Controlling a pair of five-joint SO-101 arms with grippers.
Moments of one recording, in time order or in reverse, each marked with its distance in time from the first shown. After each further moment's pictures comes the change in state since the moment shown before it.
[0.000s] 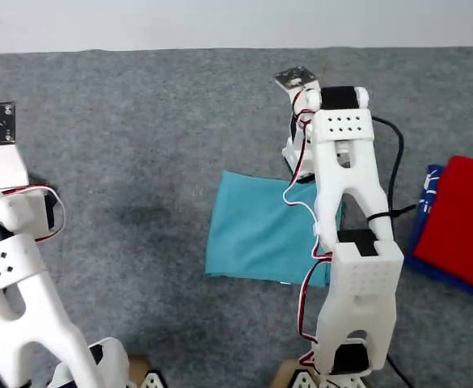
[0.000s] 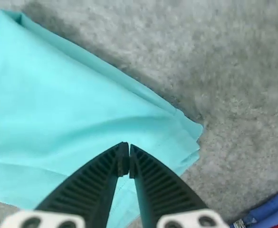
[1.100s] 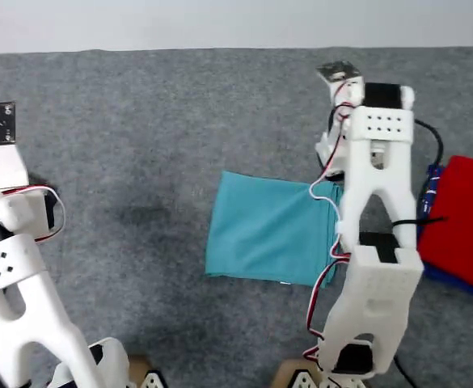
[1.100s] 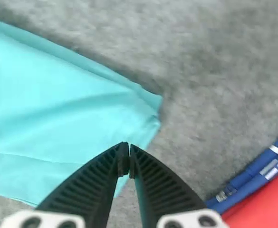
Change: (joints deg) left arm 0.0 0.0 0.0 0.0 0.0; right arm 6.9 -3.2 -0.2 2.7 1.2
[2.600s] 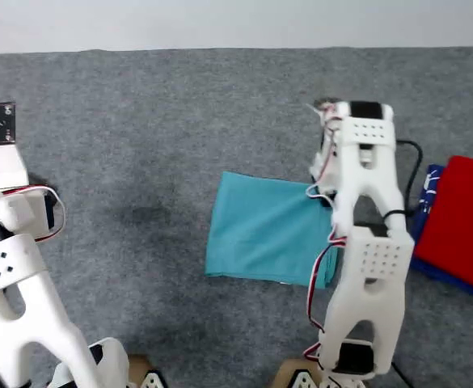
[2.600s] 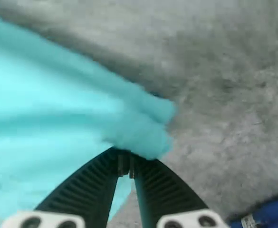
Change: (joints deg) left arm 0.0 0.0 0.0 0.0 0.0; right arm 3.6 16.4 0.0 -2.8 0.0
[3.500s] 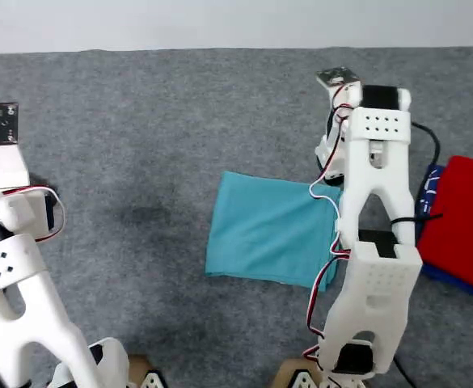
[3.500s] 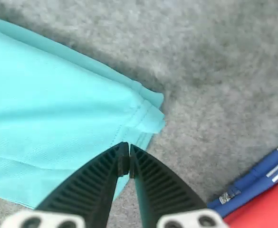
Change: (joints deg) left arm 0.0 0.0 0.0 0.0 -1.4; right arm -2.4 -14.1 0.0 2.2 0.0
